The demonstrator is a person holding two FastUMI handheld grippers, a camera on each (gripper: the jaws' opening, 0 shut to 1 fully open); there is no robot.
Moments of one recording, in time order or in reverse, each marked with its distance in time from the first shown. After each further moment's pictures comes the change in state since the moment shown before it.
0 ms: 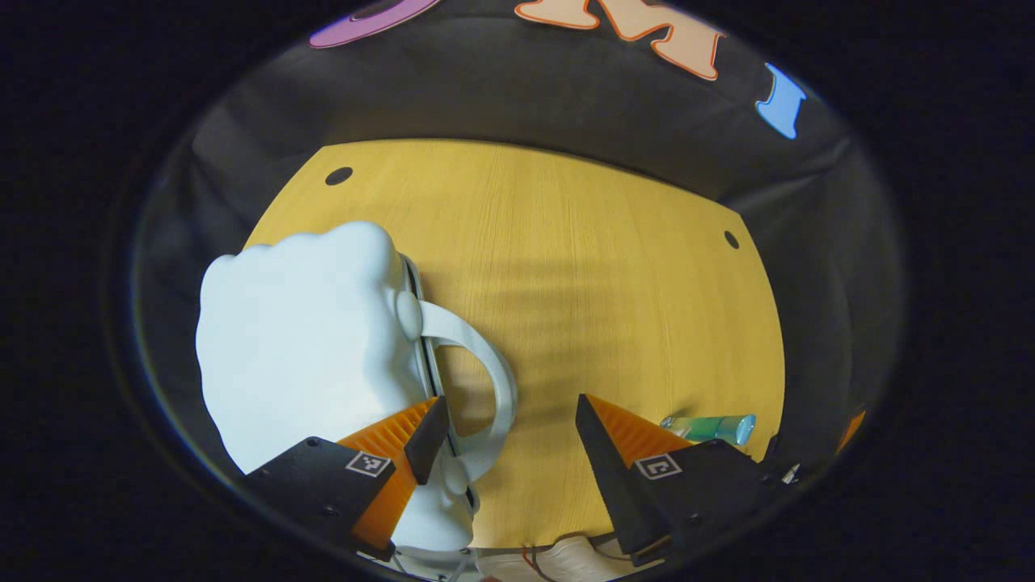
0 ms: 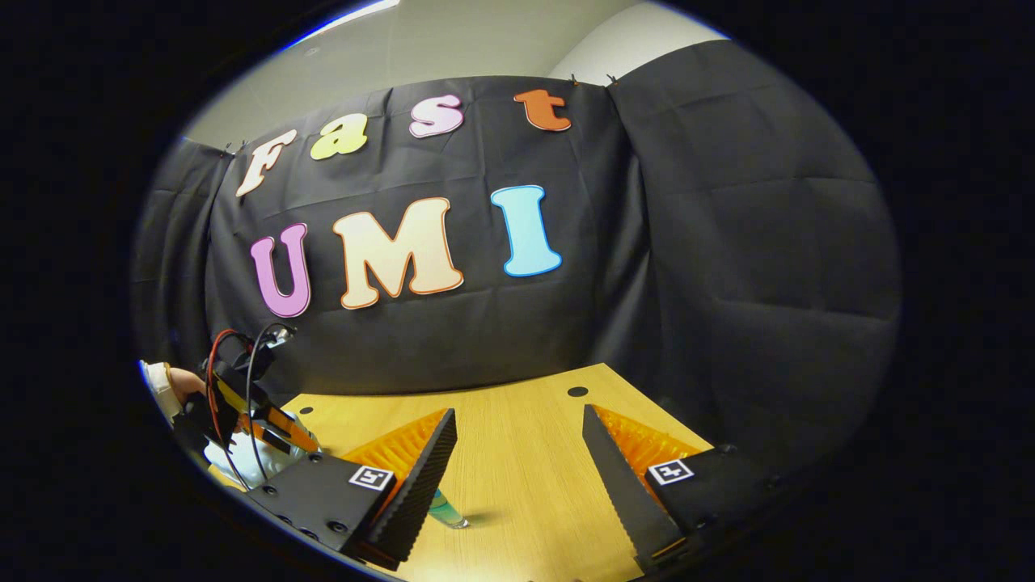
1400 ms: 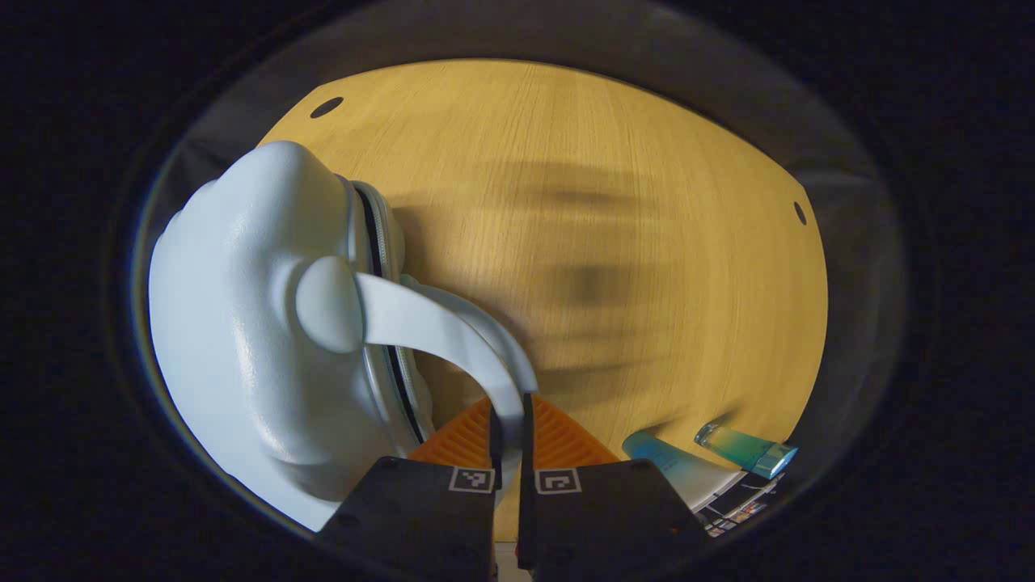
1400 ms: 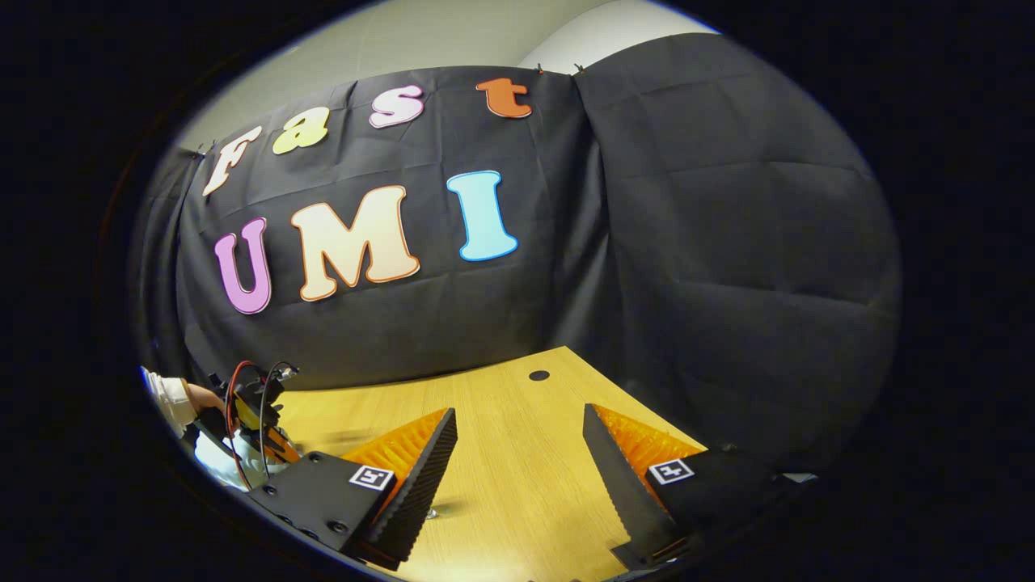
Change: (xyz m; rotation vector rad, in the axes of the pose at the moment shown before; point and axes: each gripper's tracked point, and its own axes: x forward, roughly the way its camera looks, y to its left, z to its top) left arm 0.066 0.011 -0.021 -0.085 0.233 0.059; right arm -0.003 -0.047 -0.020 0.021 0.051 -0.118
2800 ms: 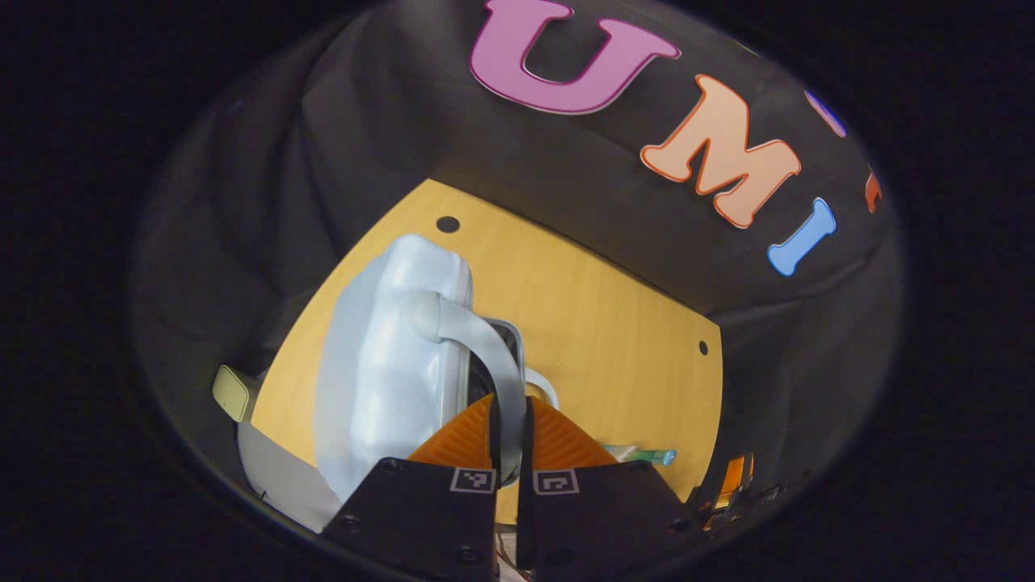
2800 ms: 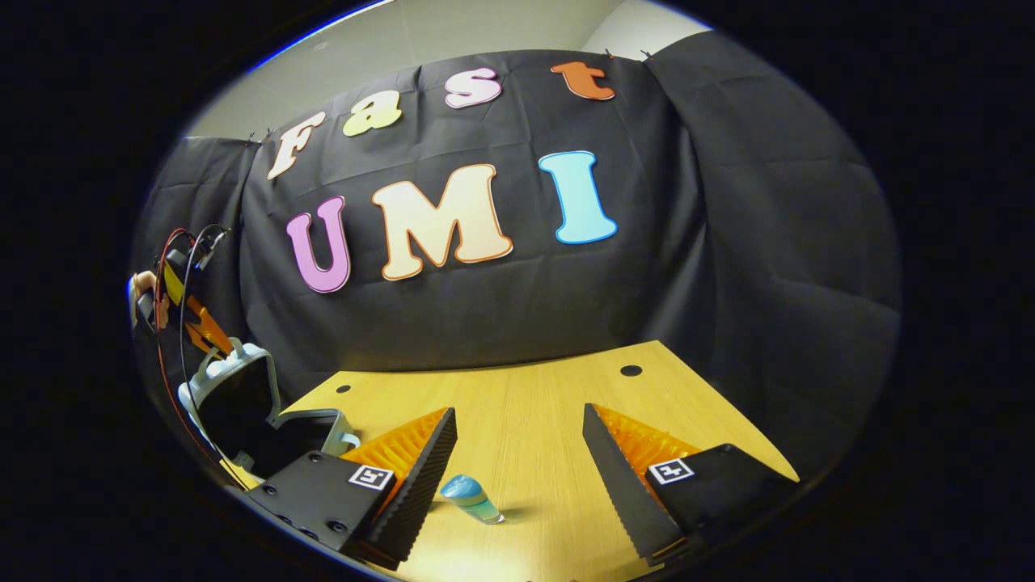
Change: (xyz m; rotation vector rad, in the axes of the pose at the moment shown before) left arm -0.261 0.120 0.017 -0.238 -0.494 -0.133; right arm 0.027 0.109 -0.018 -0.048 0.062 0.307
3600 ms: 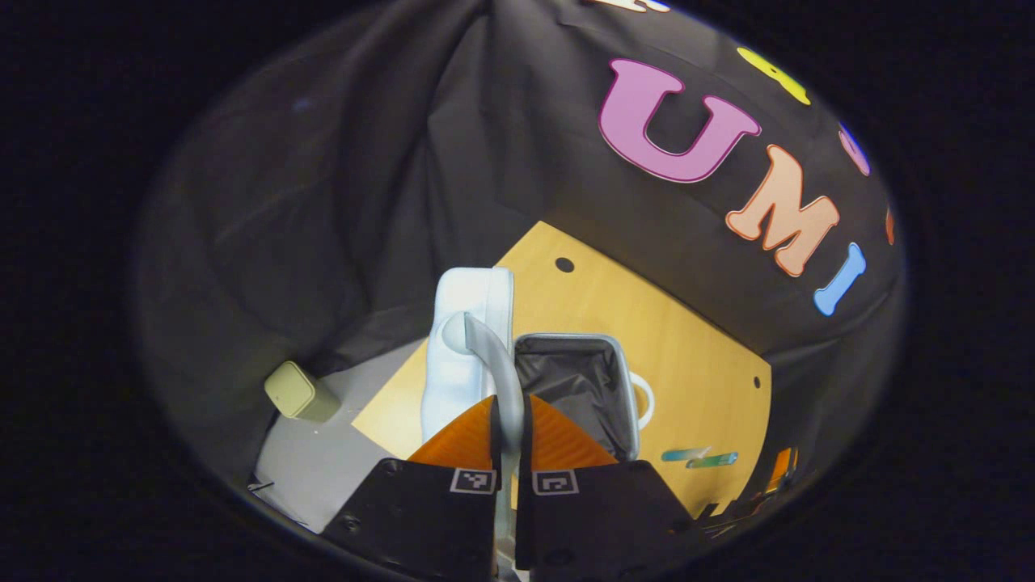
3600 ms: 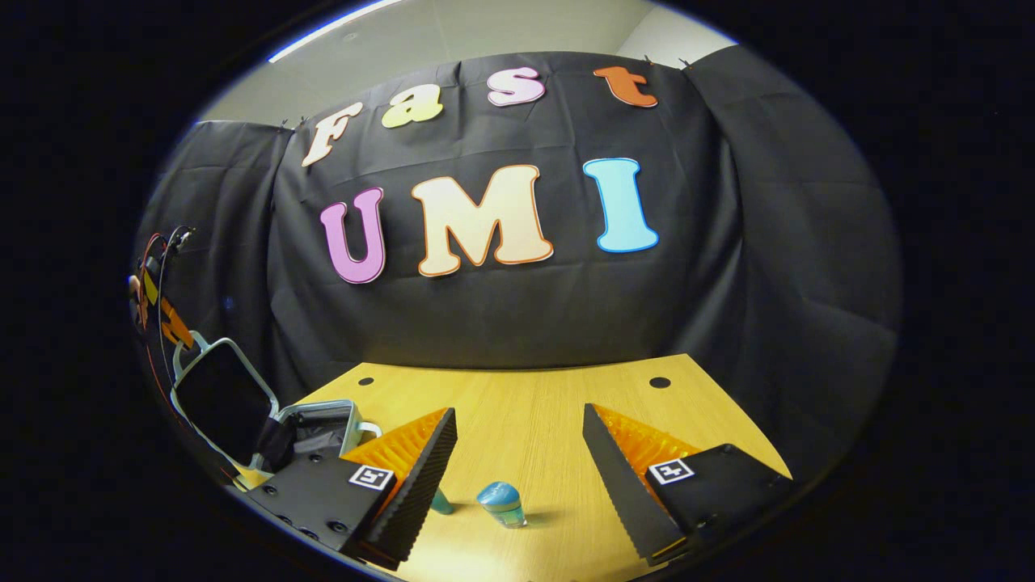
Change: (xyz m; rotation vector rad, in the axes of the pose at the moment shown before) left arm -0.089 0.173 -0.019 -0.069 -0.147 0.224; right arm 0.001 0.048 0.007 -0.070 -0.001 0.087
